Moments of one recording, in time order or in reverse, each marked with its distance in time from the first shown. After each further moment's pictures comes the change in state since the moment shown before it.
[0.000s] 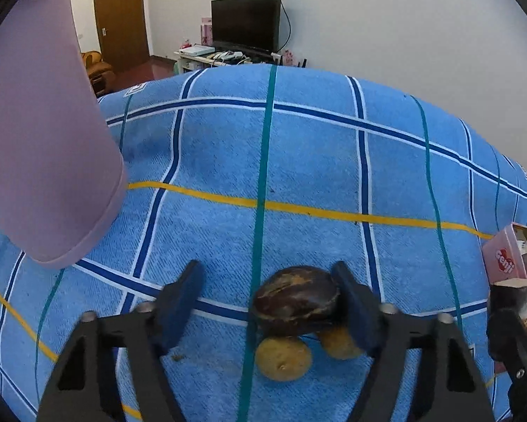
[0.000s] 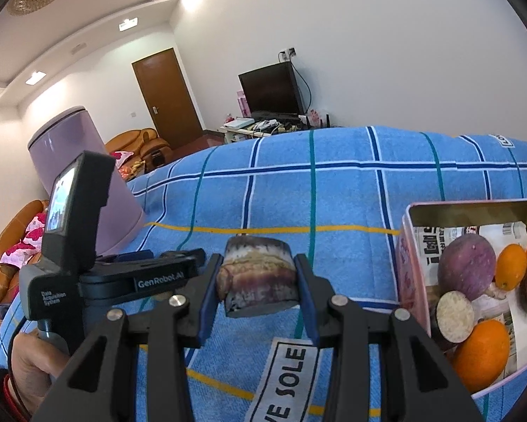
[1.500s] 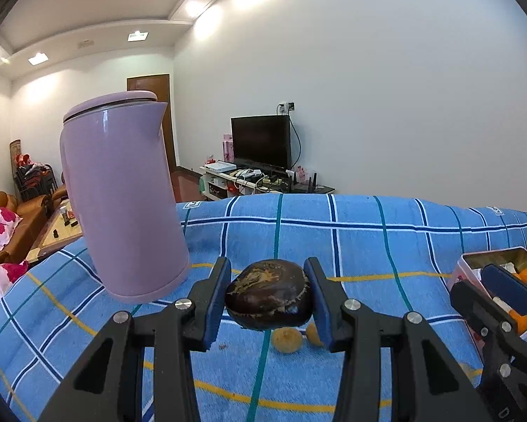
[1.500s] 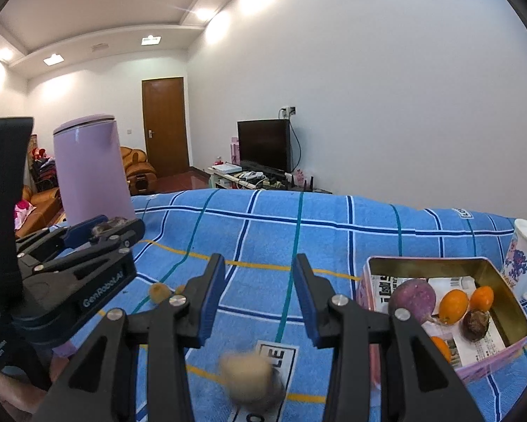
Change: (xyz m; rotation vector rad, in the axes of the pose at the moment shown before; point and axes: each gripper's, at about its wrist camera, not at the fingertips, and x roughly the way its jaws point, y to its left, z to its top) left arm -0.116 -0.006 -0.058 0.035 -0.520 0.110; right arm -0.054 0.033 -0.023 -0.197 -0.226 -0.130
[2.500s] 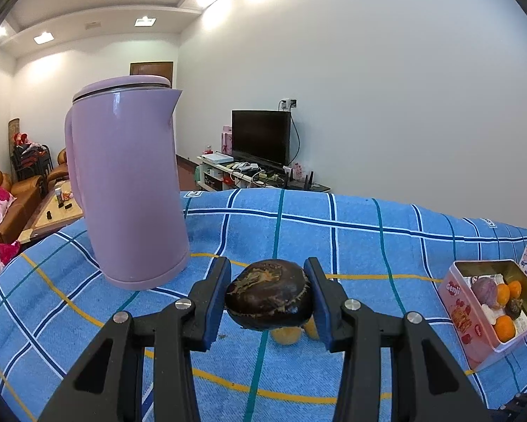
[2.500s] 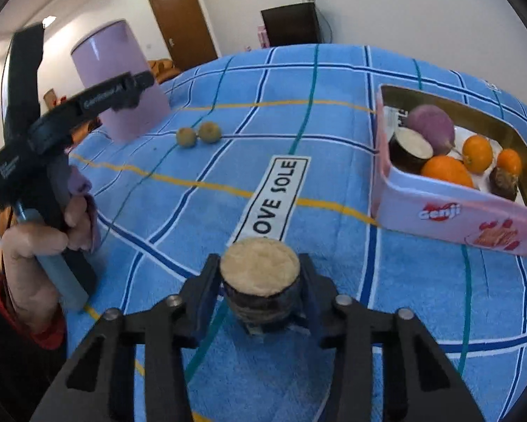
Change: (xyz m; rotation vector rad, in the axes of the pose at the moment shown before) left arm -0.002 0.012 -0.001 -0.069 0.020 -0.037; right arm -0.023 -0.030 -0.066 0.072 0.502 0.223
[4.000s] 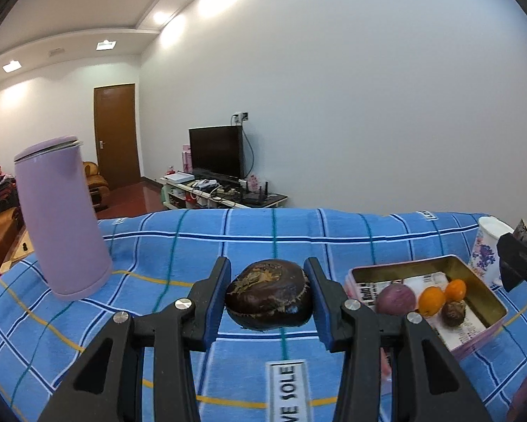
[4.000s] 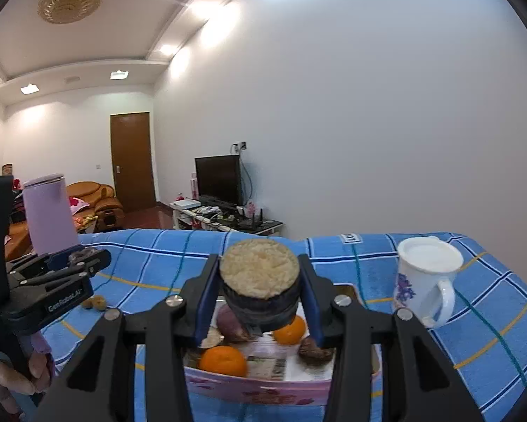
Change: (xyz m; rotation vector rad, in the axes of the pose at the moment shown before) left arm -0.032 -0.132 0.000 0.107 -0.053 -0.116; right arm -0.121 -0.099 0.026 0.008 -0.660 -0.339
